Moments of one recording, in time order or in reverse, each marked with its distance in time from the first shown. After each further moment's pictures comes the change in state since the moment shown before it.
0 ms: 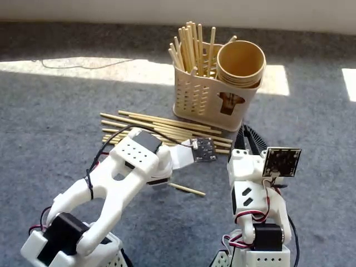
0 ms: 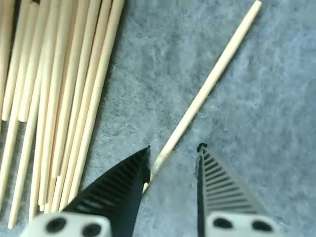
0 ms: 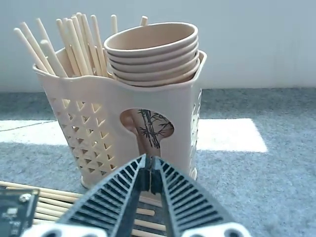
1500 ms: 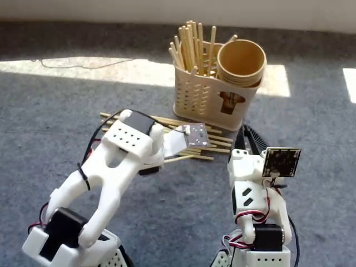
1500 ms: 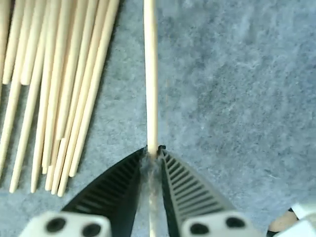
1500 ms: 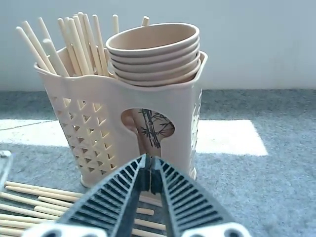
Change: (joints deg) left arm -6.2 2.4 -11.8 15.6 -3.2; right arm 0.0 0.0 0.0 -0.2 0.5
